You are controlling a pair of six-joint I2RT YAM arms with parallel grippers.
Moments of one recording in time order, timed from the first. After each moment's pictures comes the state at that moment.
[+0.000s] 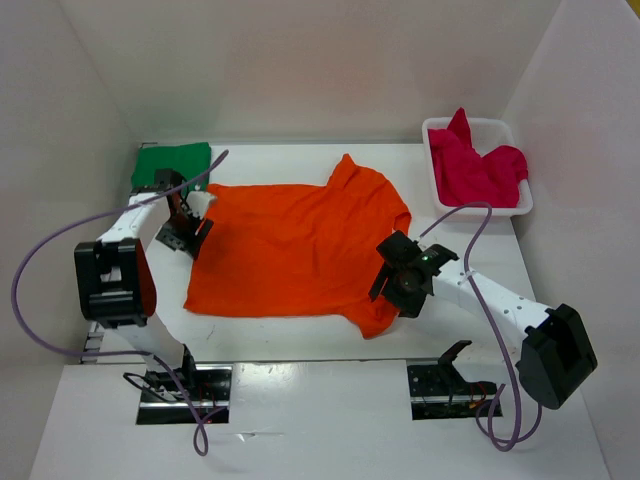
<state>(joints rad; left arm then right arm) 0.12 1.77 1.31 -0.84 0.06 0.50 0.62 1.20 0.79 -0.87 0.11 1.11</state>
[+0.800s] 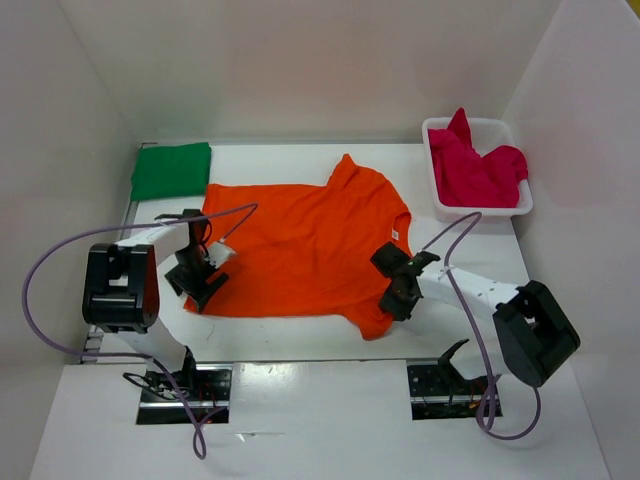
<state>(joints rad) 0.02 1.66 0.95 -0.99 -0.02 0.63 0.62 1.34 0.67 -0.77 0.17 1.25</state>
